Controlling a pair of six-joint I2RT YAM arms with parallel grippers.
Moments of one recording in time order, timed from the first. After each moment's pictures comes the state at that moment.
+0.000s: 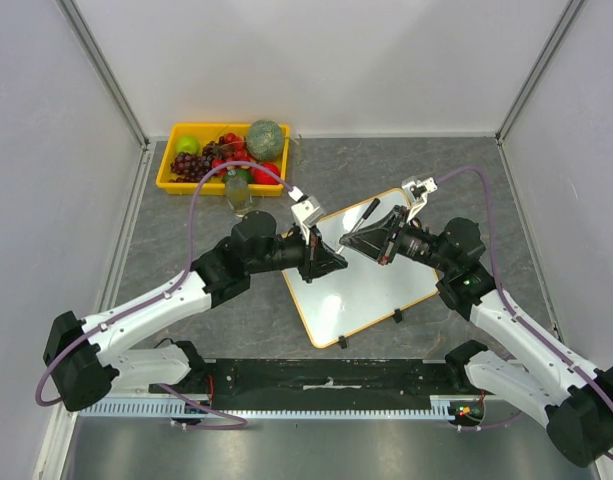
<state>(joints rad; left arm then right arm) -0.88 1.15 0.89 0.03 0.40 -0.33 0.49 0.91 0.62 0.41 -0.64 0.71</state>
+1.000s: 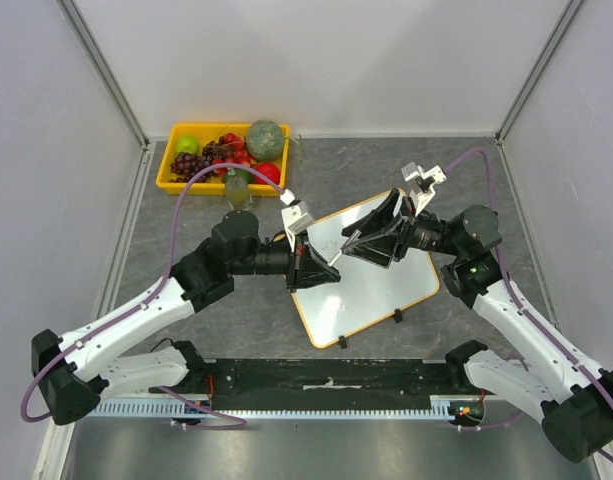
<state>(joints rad) -0.87 1.04 0.92 -0.09 0.58 -0.32 0.46 0.94 0.77 0.48 -0.93 0.69</state>
